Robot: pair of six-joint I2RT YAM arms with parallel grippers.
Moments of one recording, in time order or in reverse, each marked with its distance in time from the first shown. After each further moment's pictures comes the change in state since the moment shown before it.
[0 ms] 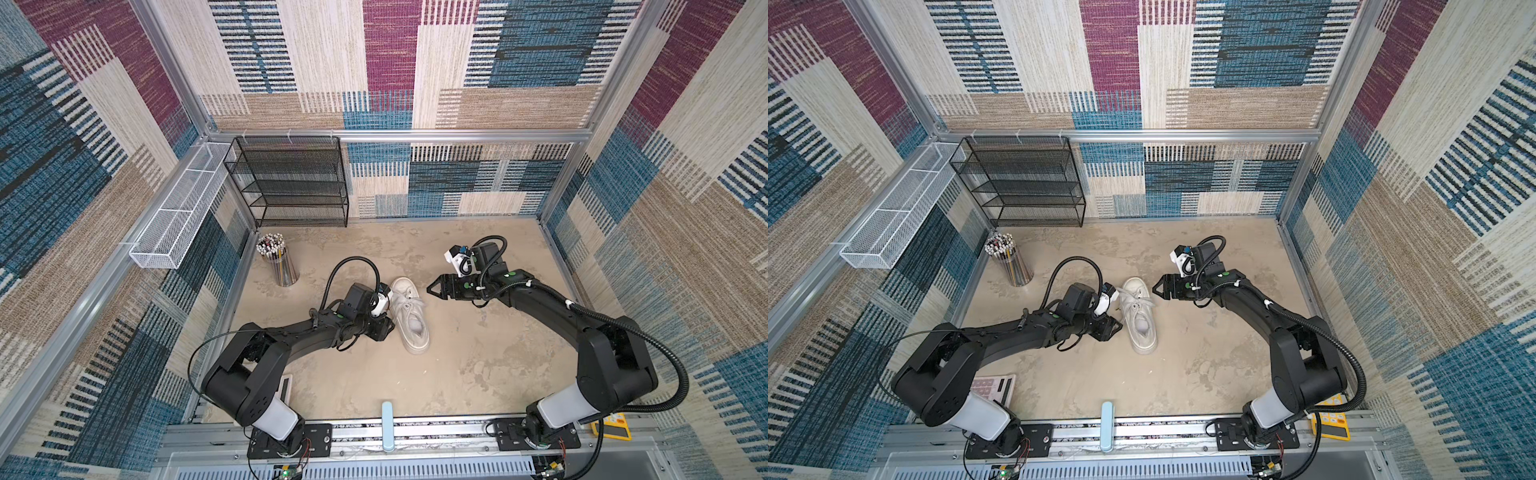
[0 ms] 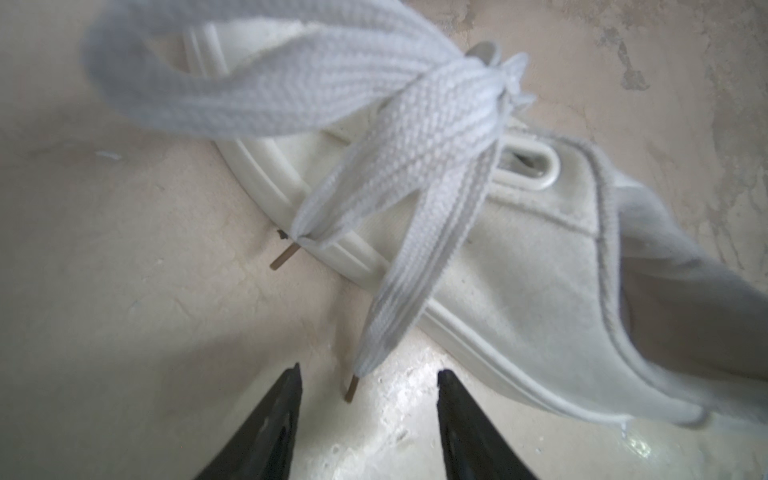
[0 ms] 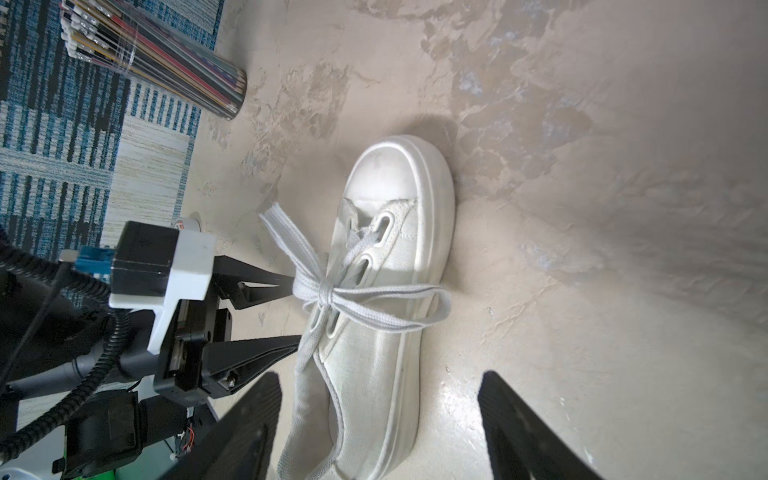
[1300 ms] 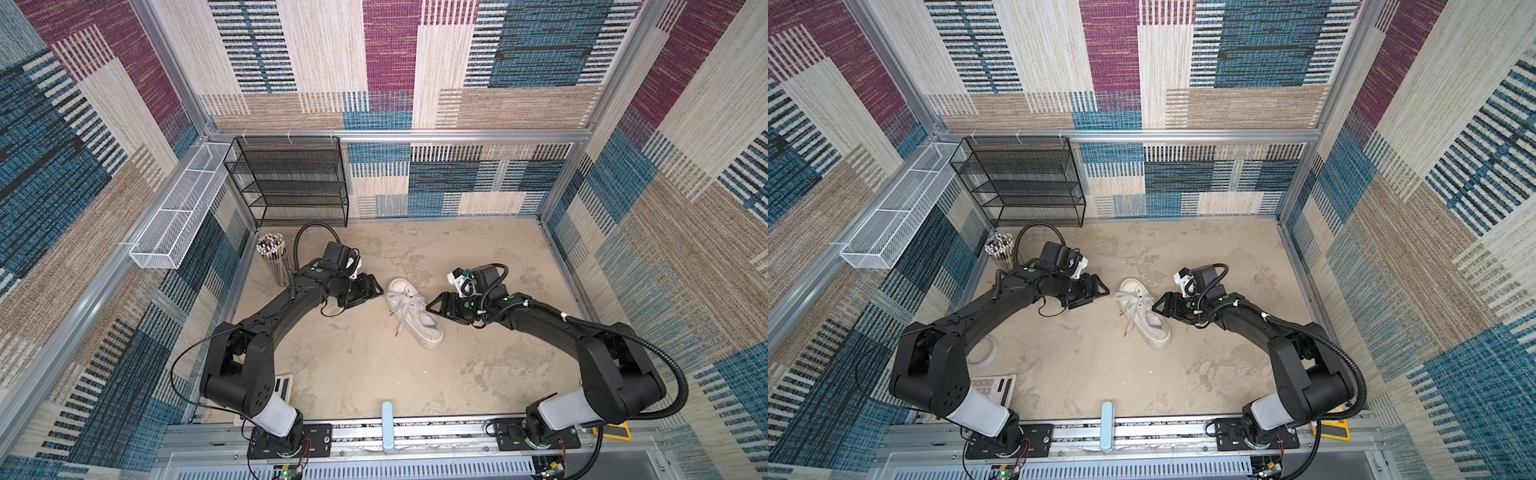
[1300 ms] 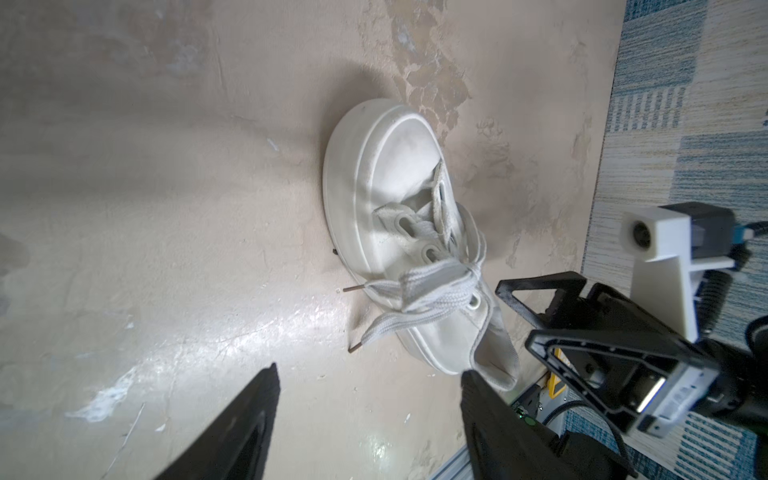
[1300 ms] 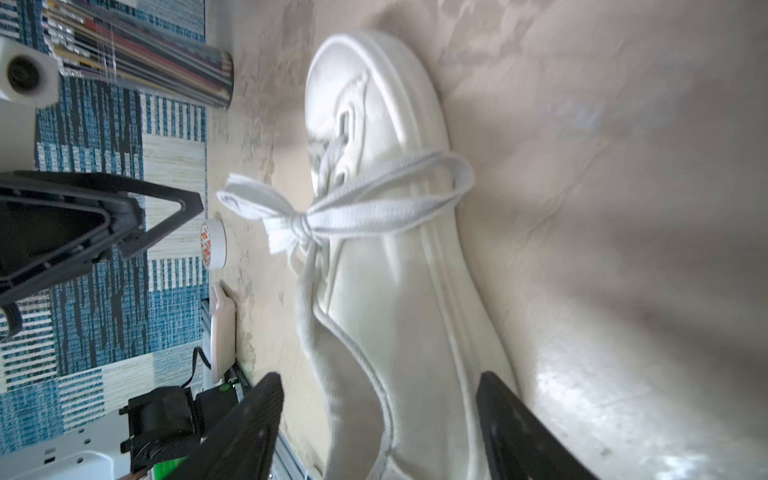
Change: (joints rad) left arm 0.227 -0.003 0.407 -0.566 0.186 -0.480; right arm 0.043 -0.074 -0.290 0.210 -0.072 0.274
